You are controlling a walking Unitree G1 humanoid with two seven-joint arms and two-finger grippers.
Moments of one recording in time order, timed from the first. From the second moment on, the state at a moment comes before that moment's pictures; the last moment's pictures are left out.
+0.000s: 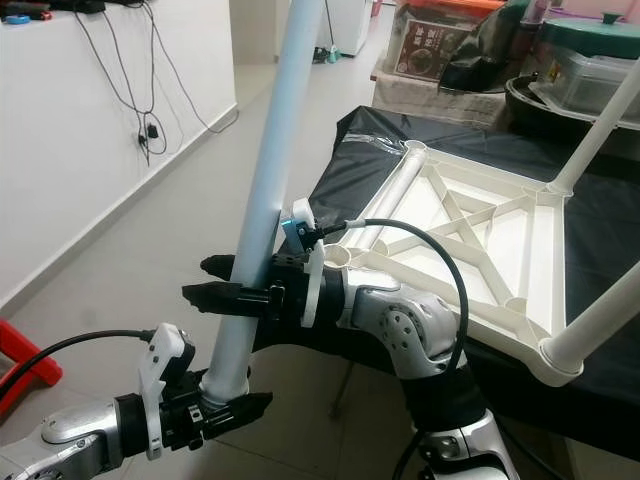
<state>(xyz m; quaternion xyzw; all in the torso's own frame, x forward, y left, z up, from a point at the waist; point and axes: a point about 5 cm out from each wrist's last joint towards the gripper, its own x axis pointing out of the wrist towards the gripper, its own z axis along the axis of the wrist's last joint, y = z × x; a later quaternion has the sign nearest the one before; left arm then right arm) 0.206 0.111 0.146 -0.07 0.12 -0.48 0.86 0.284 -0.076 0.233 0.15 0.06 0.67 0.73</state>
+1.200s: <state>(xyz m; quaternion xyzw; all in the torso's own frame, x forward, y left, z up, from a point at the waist) 0.215 0.110 0.145 -0.11 0.08 -0.32 0.94 0.362 -0.145 0.269 0.14 -0.08 0.33 0.93</state>
